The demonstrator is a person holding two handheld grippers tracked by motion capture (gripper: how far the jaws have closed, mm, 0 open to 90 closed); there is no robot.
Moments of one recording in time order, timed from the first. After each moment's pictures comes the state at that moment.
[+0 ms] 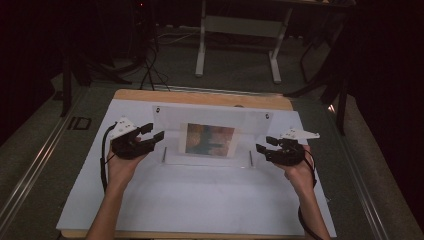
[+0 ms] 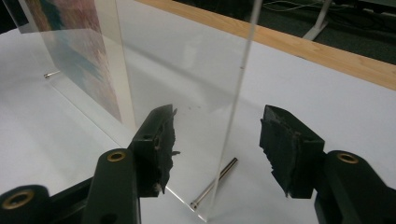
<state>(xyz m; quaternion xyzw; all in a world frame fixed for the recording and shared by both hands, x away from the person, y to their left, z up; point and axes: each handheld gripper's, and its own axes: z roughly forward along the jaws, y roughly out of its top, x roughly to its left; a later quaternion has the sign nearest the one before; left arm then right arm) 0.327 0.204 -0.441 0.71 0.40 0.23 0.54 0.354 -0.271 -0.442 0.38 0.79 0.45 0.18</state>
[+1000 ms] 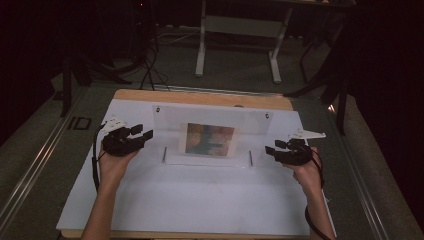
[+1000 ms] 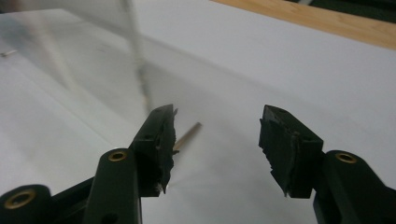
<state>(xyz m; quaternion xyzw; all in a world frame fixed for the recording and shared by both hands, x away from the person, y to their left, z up) 0.340 0.232 -0.458 0.70 0.46 0.21 0.50 0.369 -0.305 -0.463 0.41 0.79 0.42 0.16</state>
